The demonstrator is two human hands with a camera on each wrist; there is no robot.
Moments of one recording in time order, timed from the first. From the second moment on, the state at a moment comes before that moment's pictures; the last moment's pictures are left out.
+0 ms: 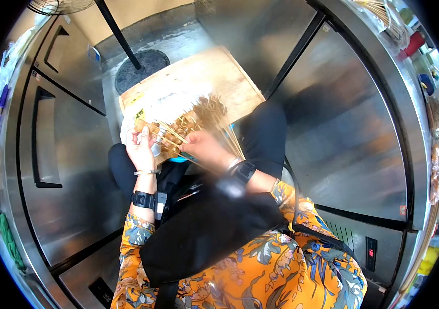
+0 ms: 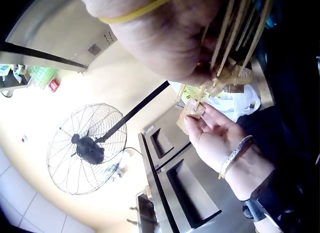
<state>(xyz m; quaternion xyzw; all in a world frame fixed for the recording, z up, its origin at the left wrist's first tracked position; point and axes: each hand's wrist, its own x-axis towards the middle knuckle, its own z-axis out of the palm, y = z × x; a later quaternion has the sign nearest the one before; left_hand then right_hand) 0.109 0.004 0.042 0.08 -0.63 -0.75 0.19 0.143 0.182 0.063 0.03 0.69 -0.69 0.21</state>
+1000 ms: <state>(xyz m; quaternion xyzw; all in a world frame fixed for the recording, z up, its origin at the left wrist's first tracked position) 0.109 0.001 0.044 0.17 -0.54 -0.83 0.03 0.150 0.179 0.064 0.05 0.62 -0.76 0.19</state>
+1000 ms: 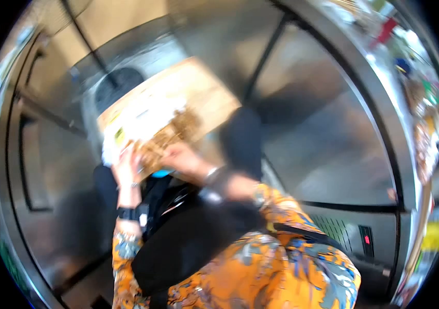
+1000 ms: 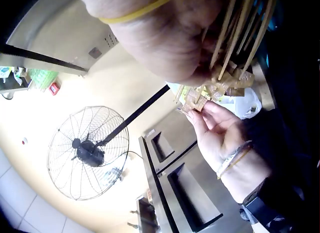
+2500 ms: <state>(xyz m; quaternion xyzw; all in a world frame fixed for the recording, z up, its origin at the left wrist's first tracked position) 0.040 -0.049 -0.025 0.06 -0.95 -0.30 -0.02 0.141 0.179 0.069 0.06 0.75 -0.63 0.20</state>
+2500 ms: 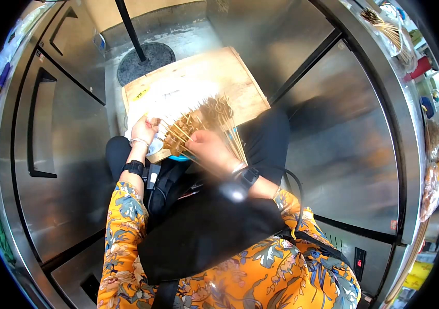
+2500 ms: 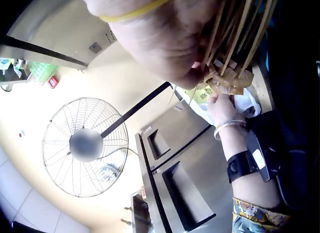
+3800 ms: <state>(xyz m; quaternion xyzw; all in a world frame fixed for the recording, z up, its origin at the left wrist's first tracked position) 0.103 -0.010 0.042 0.09 -0.60 -0.80 -0.01 0.140 0.180 0.059 0.03 0.74 -0.64 0.18</state>
